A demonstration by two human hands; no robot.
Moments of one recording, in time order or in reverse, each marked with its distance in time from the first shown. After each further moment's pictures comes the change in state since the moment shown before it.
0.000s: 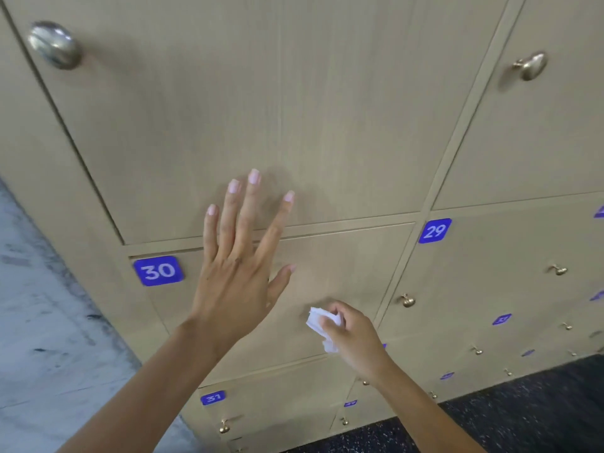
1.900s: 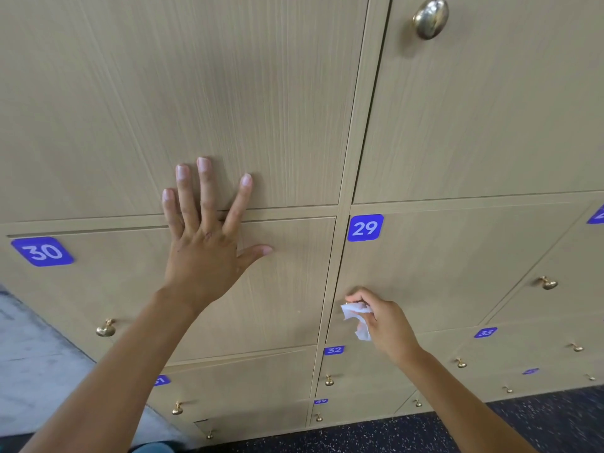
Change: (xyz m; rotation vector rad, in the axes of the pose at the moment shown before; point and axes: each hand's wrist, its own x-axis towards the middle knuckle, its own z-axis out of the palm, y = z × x) left_hand 0.046 0.087 0.082 0.217 0.003 -0.107; right_hand 0.059 0.145 -0.178 -0.374 0.015 -0.235
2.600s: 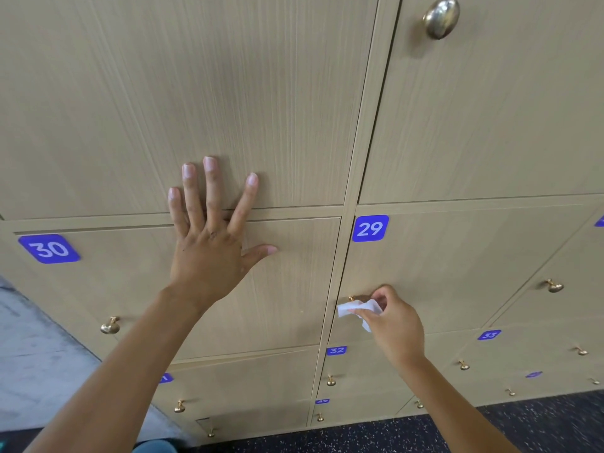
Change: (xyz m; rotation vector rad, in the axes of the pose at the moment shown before) left_hand 0.000 0.000 0.000 0.027 0.012 0.001; right_hand -0.003 -0.014 0.003 -0.063 0.253 0.328
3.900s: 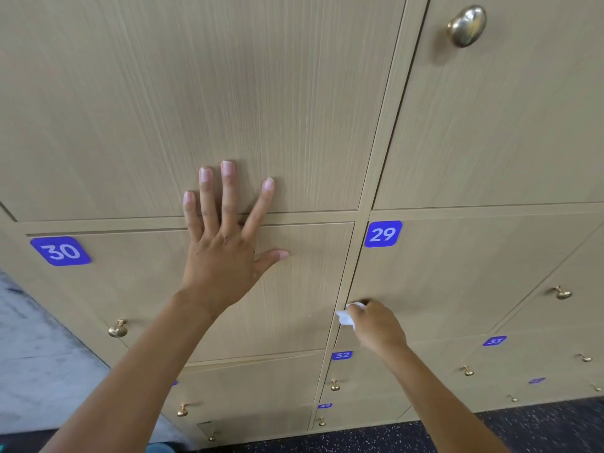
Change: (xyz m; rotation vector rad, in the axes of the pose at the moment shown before) left_hand -0.001 -0.001 0.000 0.016 0.002 0.004; right_hand 0.012 -0.033 0.028 0.064 -0.374 0.236
